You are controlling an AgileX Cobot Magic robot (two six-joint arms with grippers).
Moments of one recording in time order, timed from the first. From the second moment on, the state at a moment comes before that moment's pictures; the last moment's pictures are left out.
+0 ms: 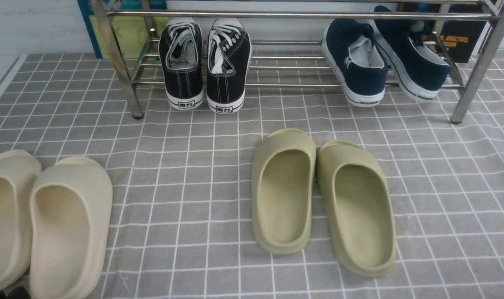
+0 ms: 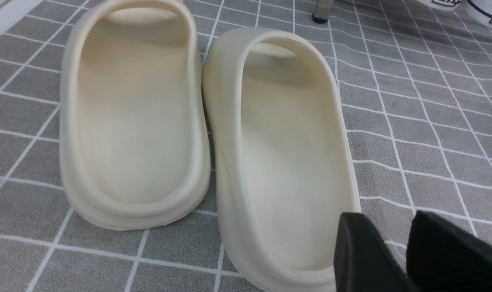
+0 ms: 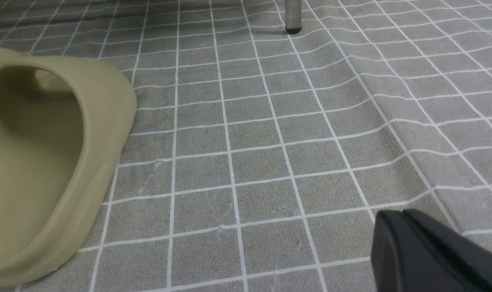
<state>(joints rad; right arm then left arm) -0.06 -0.01 0.02 -0.04 0.38 0.15 0.03 -0.01 0.03 -0.02 0.37 -0.21</state>
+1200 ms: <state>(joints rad) -0.06 -0.01 0.02 -0.04 0.38 0.15 0.03 -0.01 0.03 -0.02 0.37 -0.21</state>
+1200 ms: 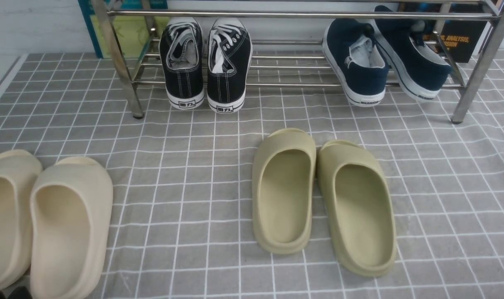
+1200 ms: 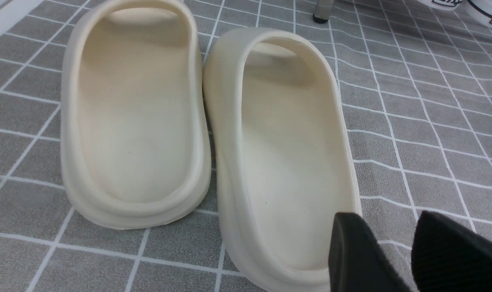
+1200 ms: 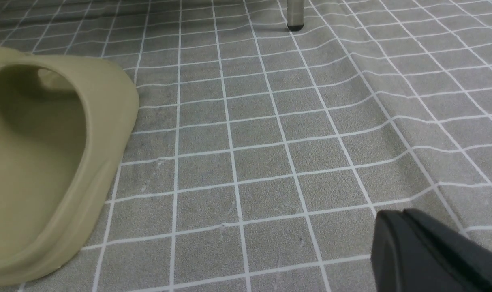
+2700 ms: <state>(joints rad) -0.06 -0.01 0.02 -0.04 0.38 0.15 0.03 -0.01 0.03 -0.02 0.37 -0.21</state>
